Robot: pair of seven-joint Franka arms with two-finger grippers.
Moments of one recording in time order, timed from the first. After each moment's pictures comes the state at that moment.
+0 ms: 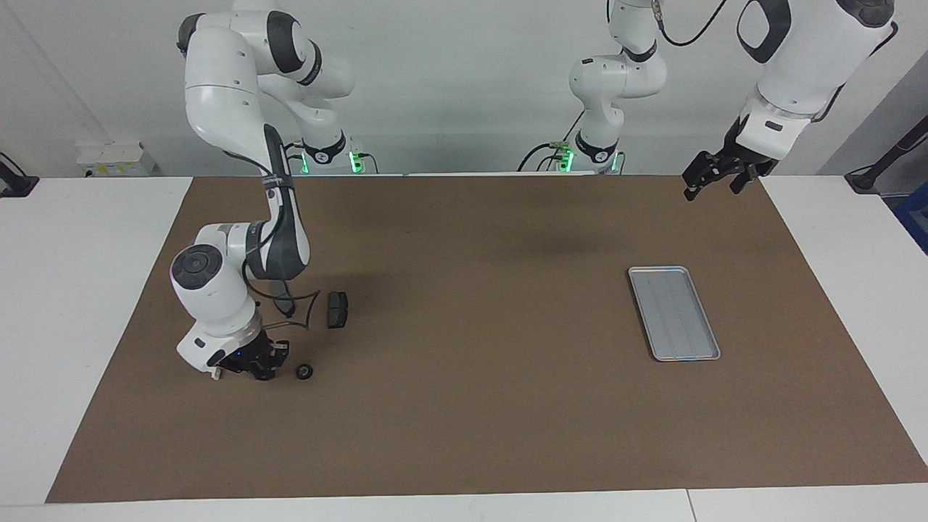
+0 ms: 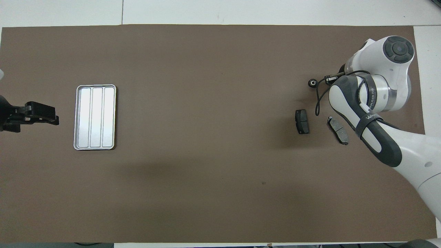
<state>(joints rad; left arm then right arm) -0.01 -0.09 -0.03 -1.72 -0.02 1.58 -0.14 -0.07 0.57 0.05 -1.65 -0.10 2.31 -0.11</state>
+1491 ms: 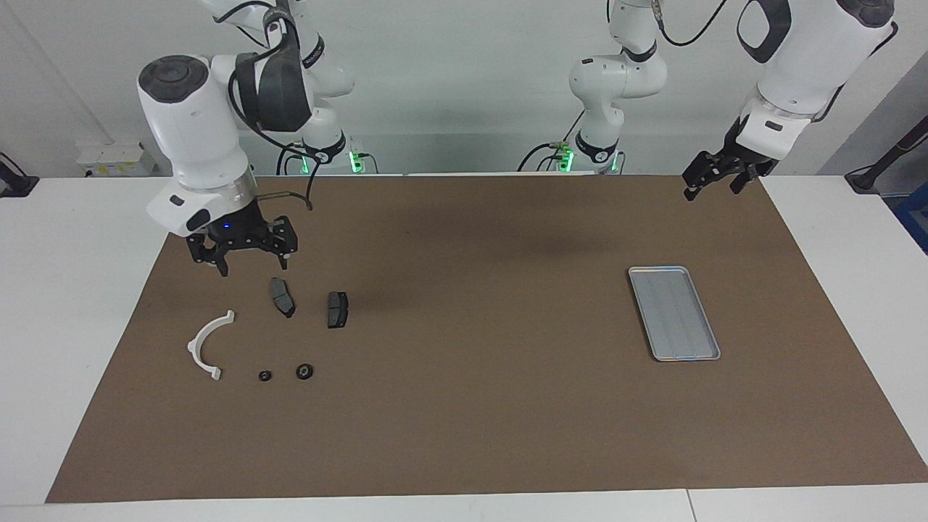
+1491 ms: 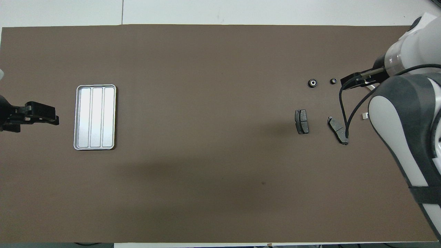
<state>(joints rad) -0.01 -0.09 -0.03 -1.72 -0.02 1.58 -0.14 0.02 0.12 0.07 -1.61 -0.10 1.80 -0.07</state>
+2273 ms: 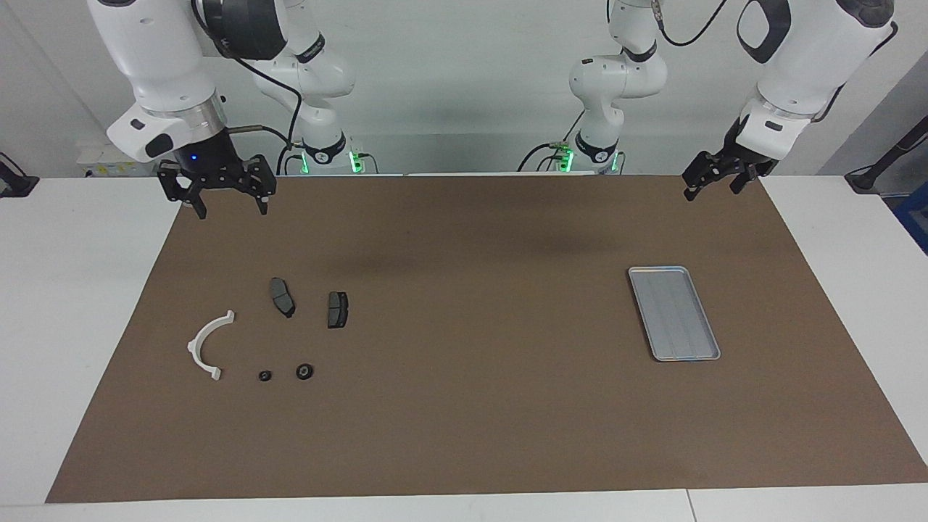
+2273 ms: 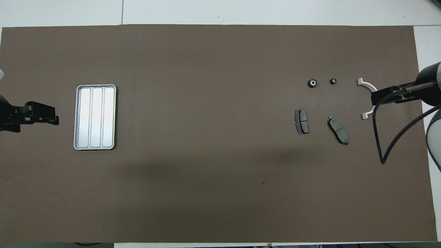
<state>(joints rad) -0.01 -0.09 -0.03 -1.72 -0.02 1.58 -0.14 -0.01 -0.02 0.05 -1.61 -0.06 1.64 -0.07</state>
